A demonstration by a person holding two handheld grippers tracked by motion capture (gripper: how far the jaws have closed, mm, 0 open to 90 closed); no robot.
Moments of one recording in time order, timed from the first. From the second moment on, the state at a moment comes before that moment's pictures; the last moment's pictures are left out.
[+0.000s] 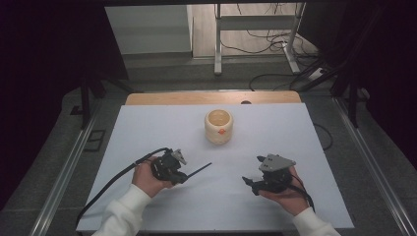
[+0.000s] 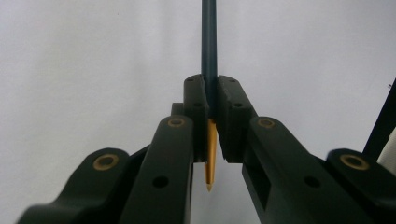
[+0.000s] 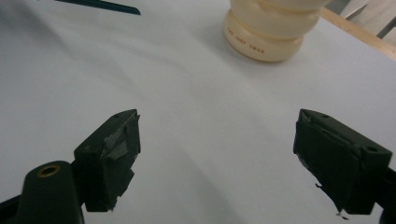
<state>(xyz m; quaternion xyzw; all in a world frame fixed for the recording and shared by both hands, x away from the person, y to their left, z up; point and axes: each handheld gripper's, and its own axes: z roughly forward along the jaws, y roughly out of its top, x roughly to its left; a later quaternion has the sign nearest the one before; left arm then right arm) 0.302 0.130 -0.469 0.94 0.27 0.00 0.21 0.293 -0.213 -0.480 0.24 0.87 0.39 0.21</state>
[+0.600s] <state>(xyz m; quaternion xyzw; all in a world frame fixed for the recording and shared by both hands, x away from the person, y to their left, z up) 0.304 0.121 -0.464 0.94 0.26 0.00 0.21 0.299 -0.179 -0.477 0.20 0.88 0.39 0.20</state>
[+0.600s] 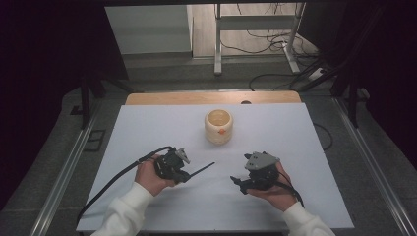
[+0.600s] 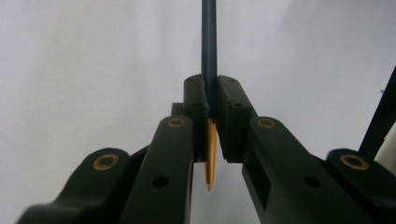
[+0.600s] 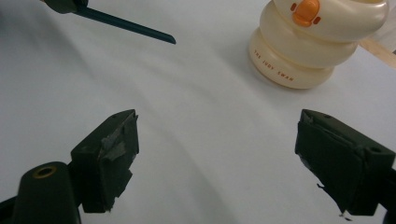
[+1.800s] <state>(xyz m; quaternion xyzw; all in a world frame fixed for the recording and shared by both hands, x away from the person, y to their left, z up) 0.309 0.113 -0.458 0.95 0.25 -0.01 0.20 0.302 -0.141 -0.473 0.16 0.89 0.39 0.18</state>
